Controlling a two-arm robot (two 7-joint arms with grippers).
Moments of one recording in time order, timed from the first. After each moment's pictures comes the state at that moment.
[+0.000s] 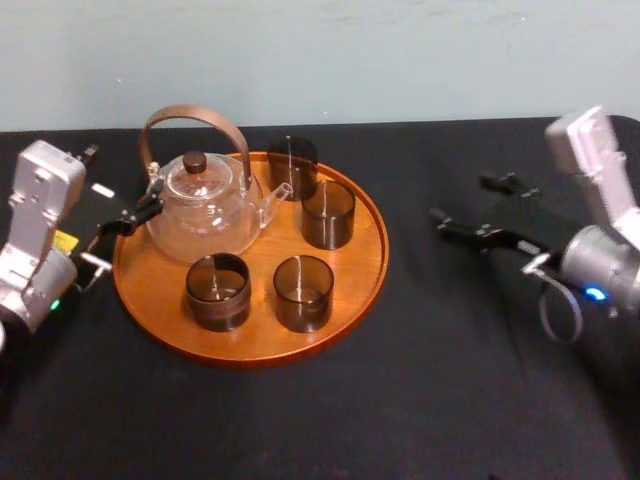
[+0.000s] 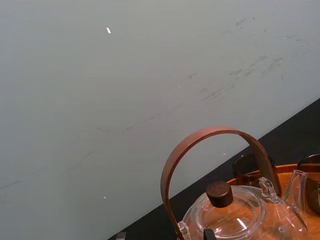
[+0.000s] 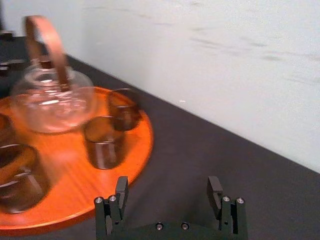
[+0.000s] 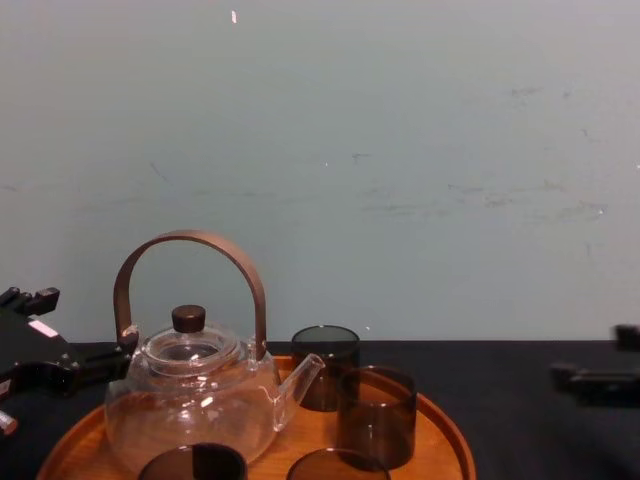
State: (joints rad) left arm -0.20 0.60 0.45 -1.41 -0.25 -0.12 0.03; right arm 0.15 0.56 -0.32 -1.58 0.35 0.20 0.36
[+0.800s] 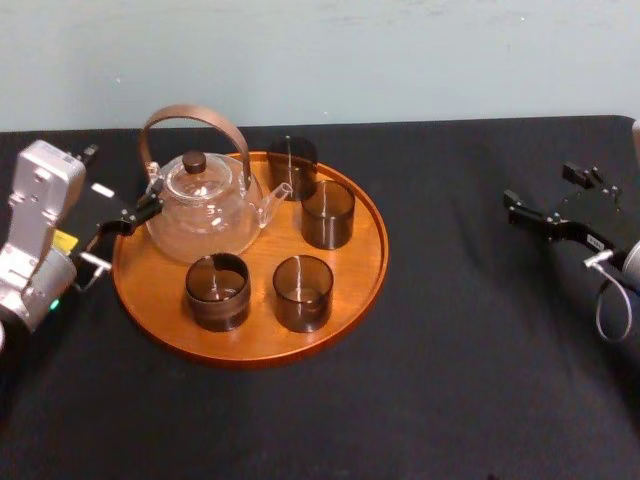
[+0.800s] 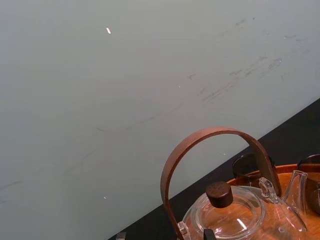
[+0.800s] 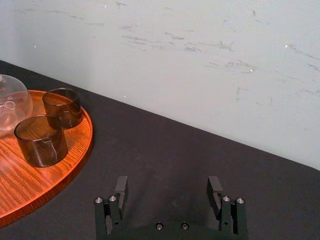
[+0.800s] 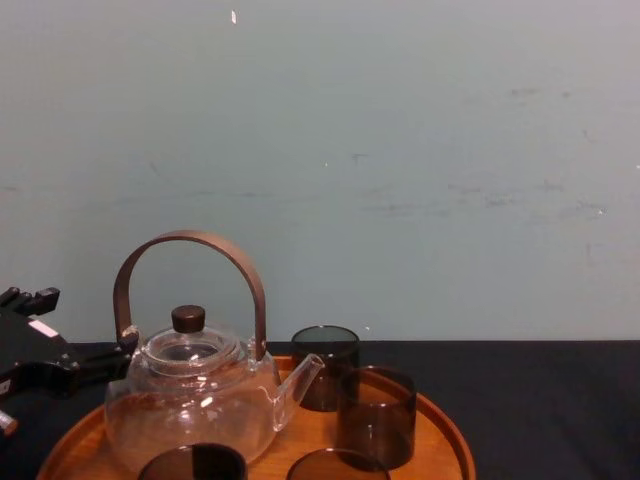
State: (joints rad) left arm -0.20 0.60 0.45 -1.41 -0.25 -0.12 0.03; right arm 0.04 0.55 -0.16 -1.63 0.35 0.20 0.25
